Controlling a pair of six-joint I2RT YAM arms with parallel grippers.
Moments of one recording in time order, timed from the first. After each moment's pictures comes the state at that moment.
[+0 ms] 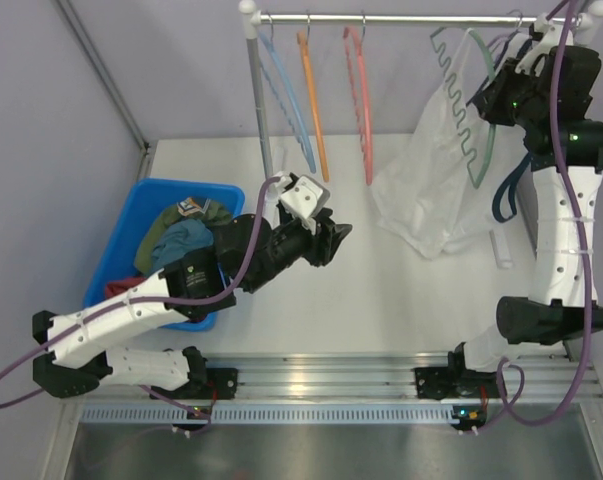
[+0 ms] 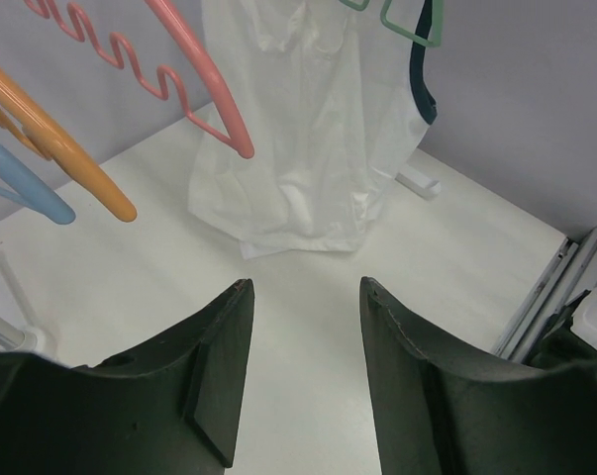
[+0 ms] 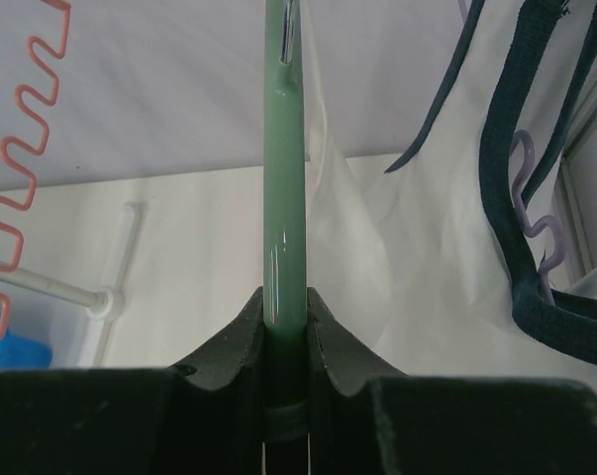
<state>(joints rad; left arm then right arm) -1.22 1.14 1.35 -0.27 -0.39 -0.08 -0.04 1.55 2.12 -0.85 -0.15 0.18</state>
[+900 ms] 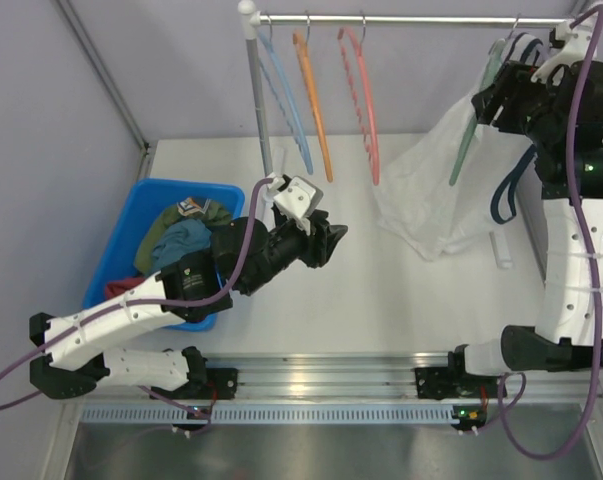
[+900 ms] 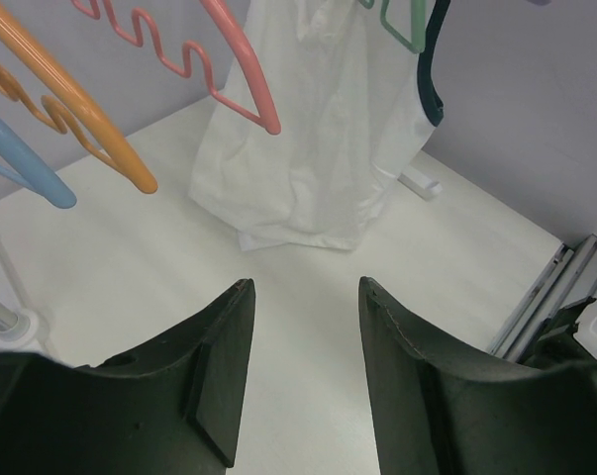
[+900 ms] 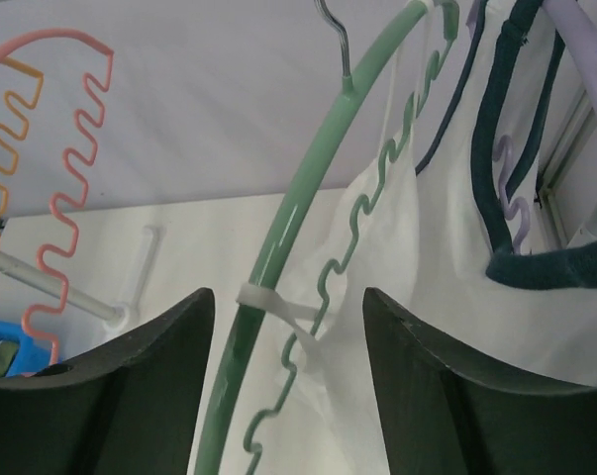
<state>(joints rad) -1.22 1.11 1.32 -0.27 -0.41 -0.13 -0.04 1.41 2.02 -0.79 -0.14 0.19</state>
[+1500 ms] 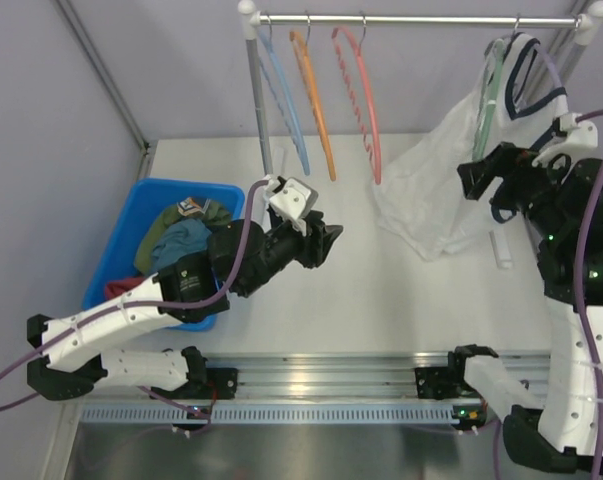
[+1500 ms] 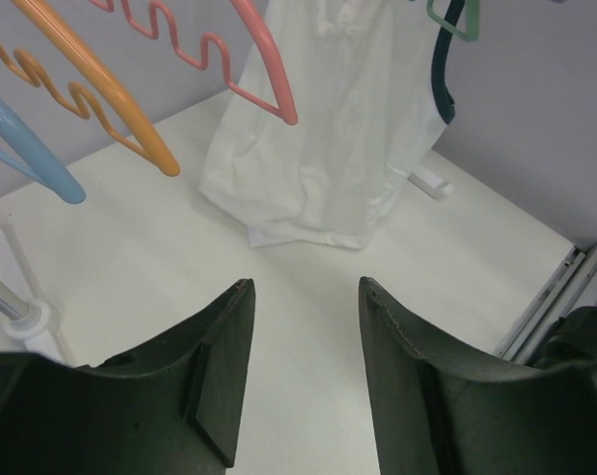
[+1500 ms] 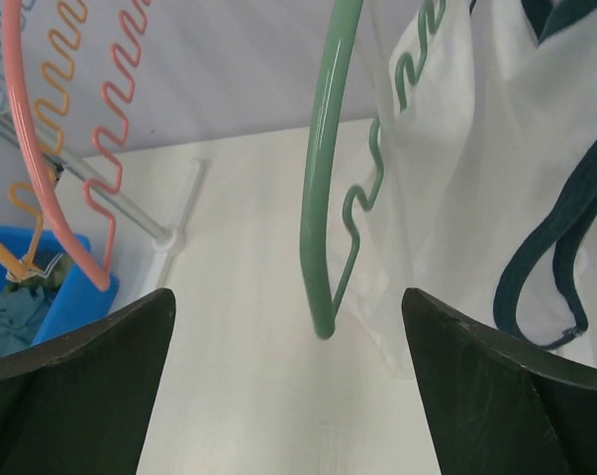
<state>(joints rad) -1.22 1.10 1.30 -0.27 -0.43 -0.13 -0.04 0.94 1.55 -0.77 -0.21 0.25</state>
